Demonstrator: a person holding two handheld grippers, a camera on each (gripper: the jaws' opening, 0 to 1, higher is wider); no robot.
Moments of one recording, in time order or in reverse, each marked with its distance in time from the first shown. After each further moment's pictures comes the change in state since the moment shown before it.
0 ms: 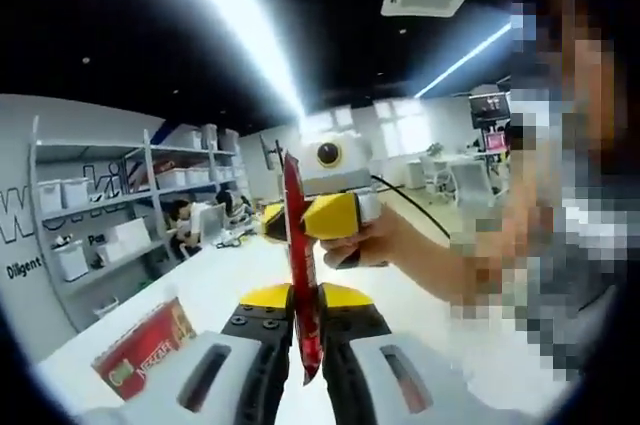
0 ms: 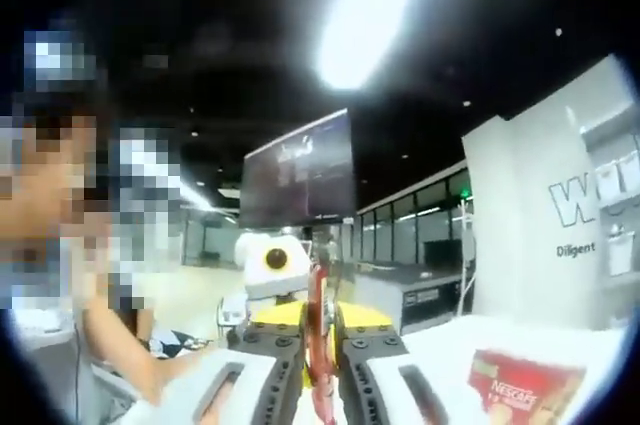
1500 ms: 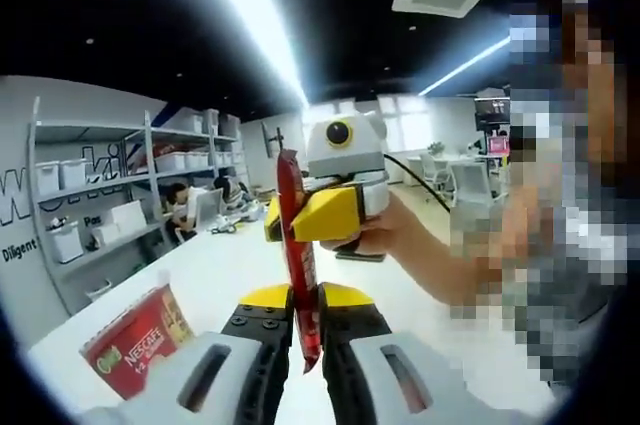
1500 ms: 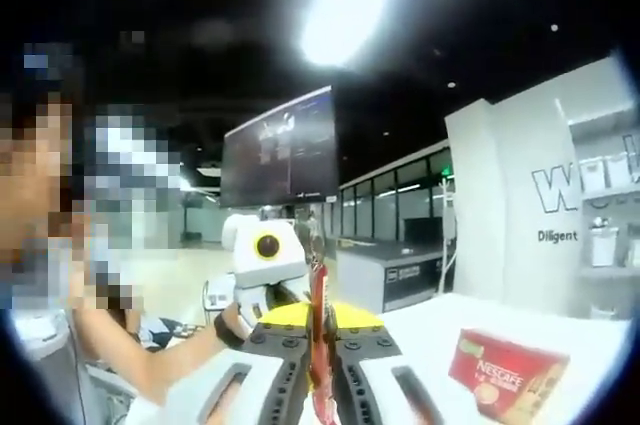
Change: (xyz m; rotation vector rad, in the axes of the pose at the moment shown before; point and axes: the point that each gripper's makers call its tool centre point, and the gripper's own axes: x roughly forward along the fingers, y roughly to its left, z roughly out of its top) left arm 0.010 -0.001 -0.009 -0.057 0.047 -0.003; right arm -0.002 -0.002 -0.007 0.005 0.108 -0.093
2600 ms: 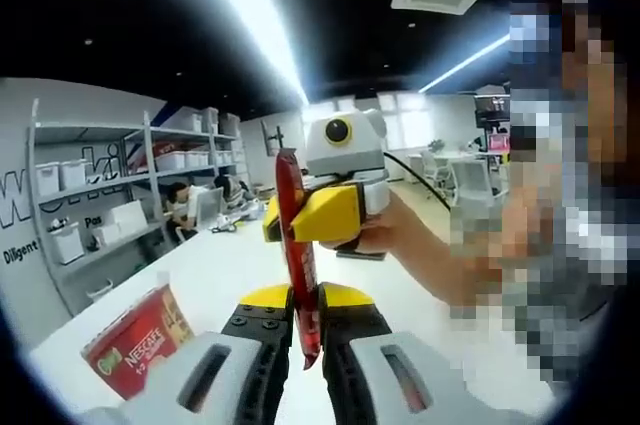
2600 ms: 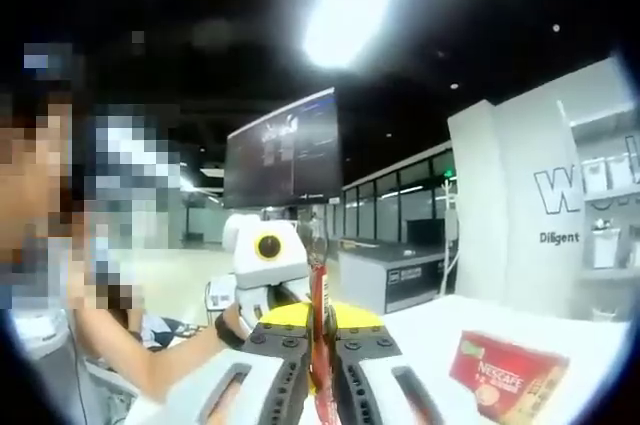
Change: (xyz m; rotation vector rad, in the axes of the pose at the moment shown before) left arm 0.001 -0.005 0.002 0.006 0.014 0.011; right arm -0.003 0.007 0.002 -0.004 -0.004 0.008
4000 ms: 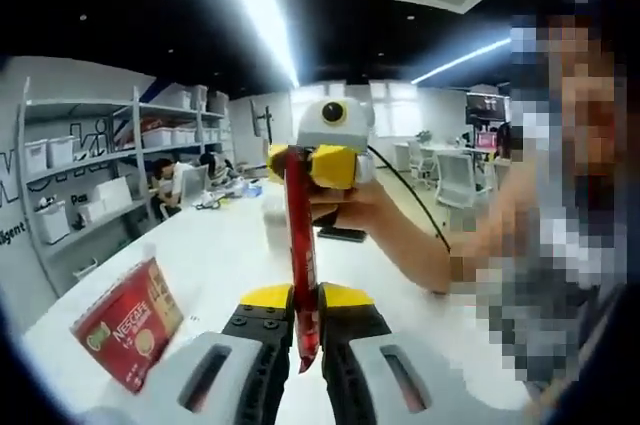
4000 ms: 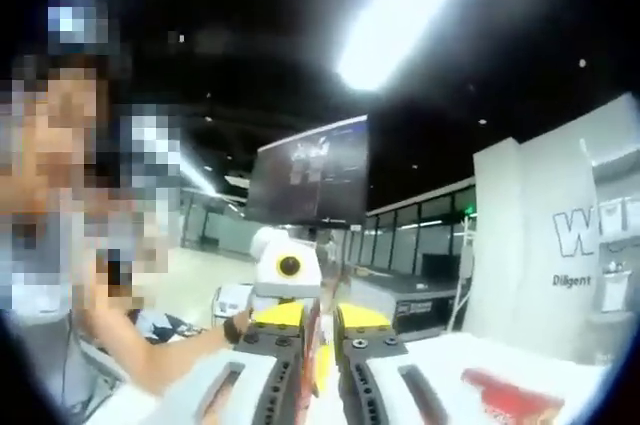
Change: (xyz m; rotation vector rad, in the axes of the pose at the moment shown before) left arm -0.021 -0.003 -0.019 -0.057 0.101 -0.083; right arm -0.004 0.009 0.016 -0.116 -0.106 0.095
